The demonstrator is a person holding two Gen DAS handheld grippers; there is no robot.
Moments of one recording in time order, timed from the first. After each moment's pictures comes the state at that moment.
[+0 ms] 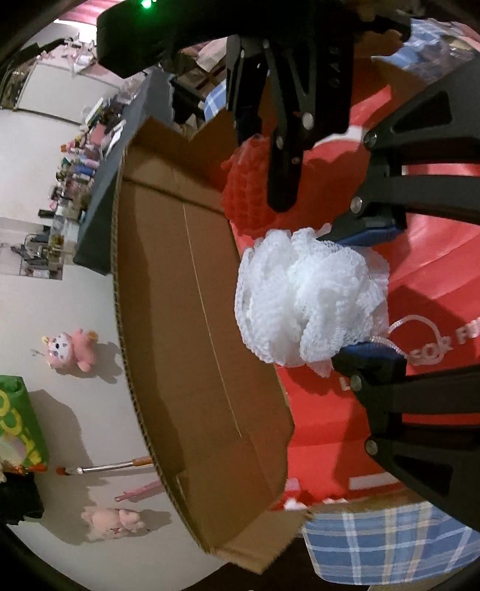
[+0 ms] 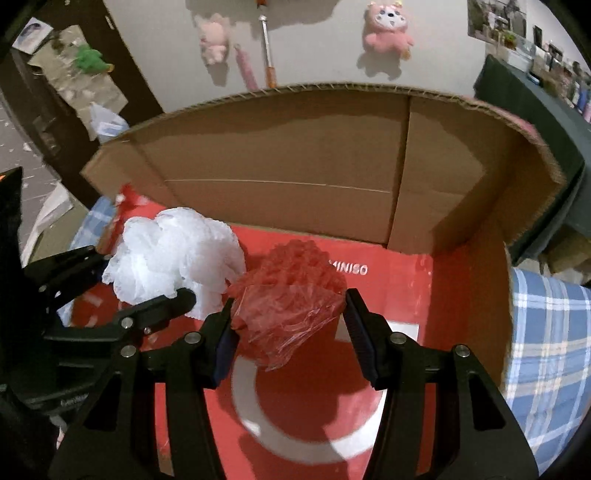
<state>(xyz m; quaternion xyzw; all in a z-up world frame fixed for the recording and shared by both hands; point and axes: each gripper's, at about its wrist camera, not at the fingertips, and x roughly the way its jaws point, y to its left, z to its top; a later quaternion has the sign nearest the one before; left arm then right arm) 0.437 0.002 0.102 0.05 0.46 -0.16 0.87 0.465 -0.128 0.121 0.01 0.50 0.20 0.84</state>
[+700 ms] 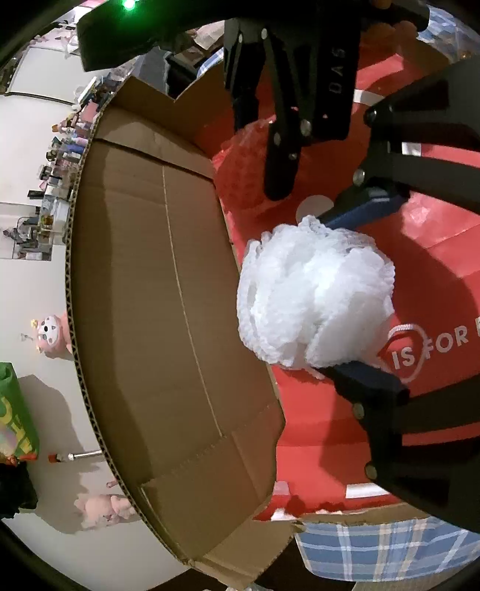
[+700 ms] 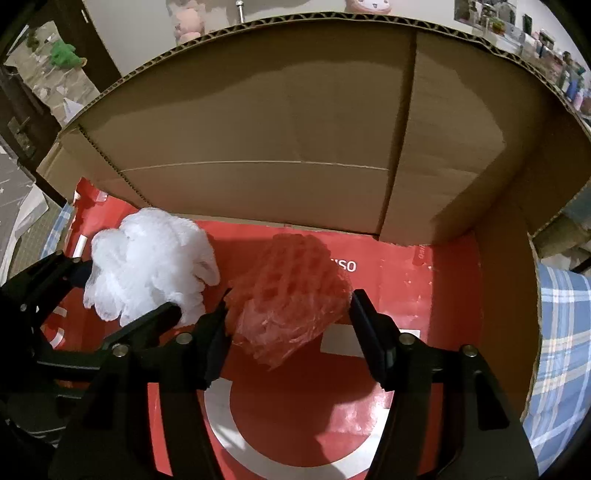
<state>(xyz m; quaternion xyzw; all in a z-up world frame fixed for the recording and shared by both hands) 0.442 -0.002 0.084 0.07 0.47 -0.12 0.87 0.493 -0.121 0.105 0.00 0.52 0.16 0.84</state>
